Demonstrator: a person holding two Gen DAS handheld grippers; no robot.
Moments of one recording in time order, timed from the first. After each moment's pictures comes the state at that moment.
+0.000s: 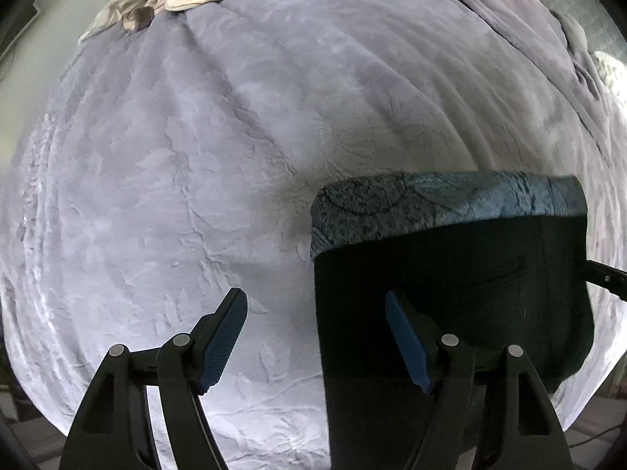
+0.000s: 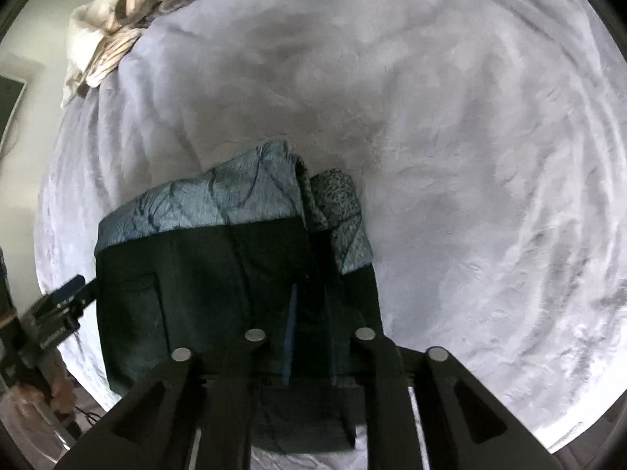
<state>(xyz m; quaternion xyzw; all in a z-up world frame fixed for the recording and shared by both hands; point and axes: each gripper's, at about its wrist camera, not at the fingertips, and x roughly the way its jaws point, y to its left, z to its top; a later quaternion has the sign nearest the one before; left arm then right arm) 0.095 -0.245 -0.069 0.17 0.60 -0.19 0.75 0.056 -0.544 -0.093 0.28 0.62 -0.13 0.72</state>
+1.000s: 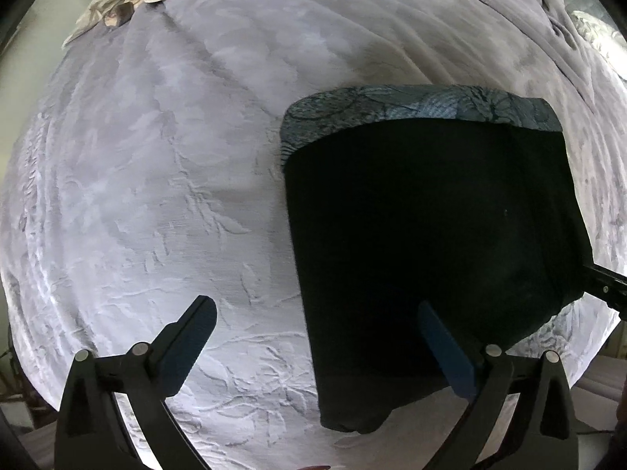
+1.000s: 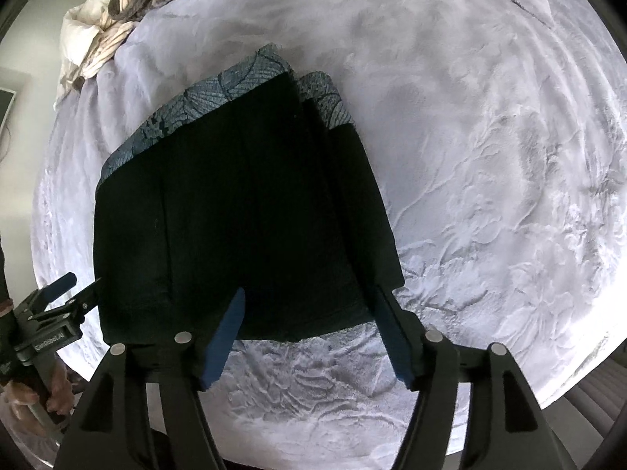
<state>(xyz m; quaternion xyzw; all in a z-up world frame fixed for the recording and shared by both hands) 0.046 -0.240 -0.070 0.21 0.63 -0.21 0.72 -0.008 -0.500 -0.089 0.32 0.62 -0.16 0.70</state>
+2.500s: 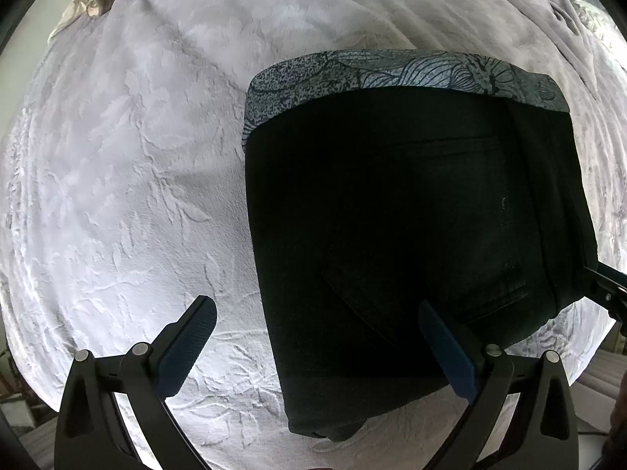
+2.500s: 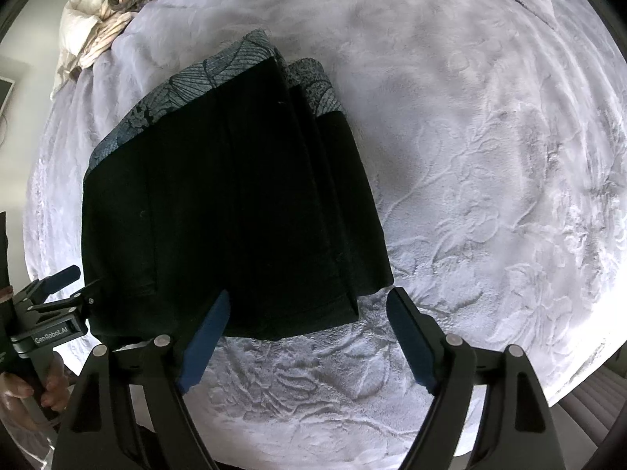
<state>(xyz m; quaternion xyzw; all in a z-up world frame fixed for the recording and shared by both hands) 0.050 -0.253 -0.123 0.21 0.65 -0.22 0.70 -0.011 -0.497 -0.100 0.30 0.63 -0.16 0.70</state>
